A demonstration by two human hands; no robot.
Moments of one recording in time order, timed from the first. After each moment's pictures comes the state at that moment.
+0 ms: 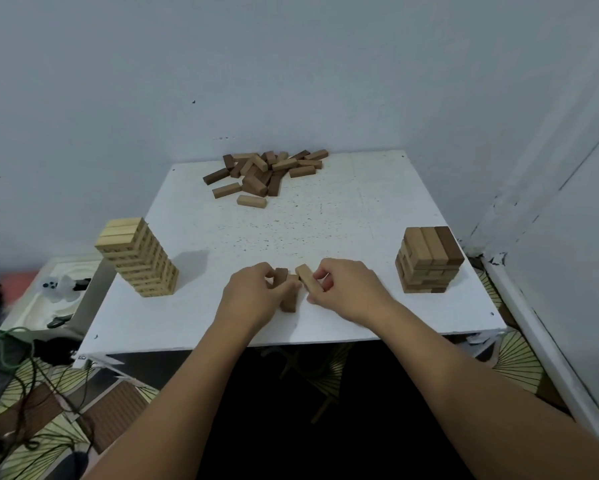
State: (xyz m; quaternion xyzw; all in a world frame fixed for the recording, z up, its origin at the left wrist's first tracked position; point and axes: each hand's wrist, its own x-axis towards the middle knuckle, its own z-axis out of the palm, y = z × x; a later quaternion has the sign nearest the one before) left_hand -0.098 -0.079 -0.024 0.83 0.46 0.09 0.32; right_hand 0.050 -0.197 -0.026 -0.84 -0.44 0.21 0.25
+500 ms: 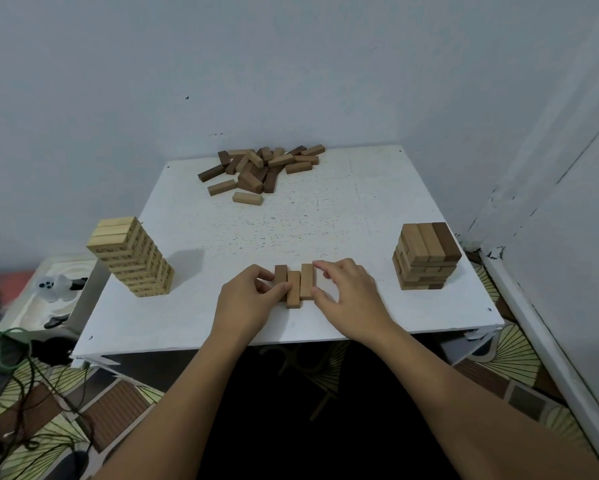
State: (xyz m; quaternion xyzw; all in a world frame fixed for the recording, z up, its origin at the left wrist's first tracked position) left_hand -0.105 -0.083 -0.043 0.78 0.47 0.17 0.39; right_hand 0.046 -0.216 -0.069 -0.81 -0.46 0.13 0.34
